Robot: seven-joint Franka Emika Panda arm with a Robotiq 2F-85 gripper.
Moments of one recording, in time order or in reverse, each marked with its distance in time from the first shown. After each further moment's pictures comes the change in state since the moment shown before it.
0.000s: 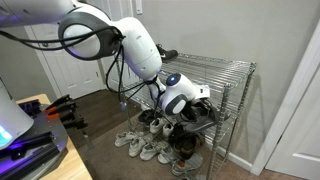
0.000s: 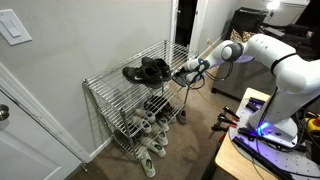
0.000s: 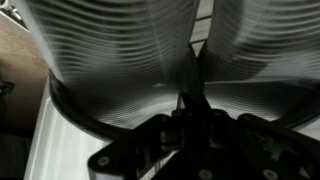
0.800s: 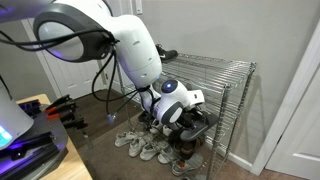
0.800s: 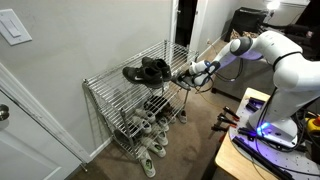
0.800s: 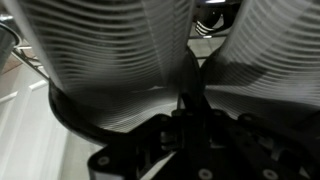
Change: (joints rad) arm -0.197 -0.045 0.115 -0.205 -0.350 0.006 -0.076
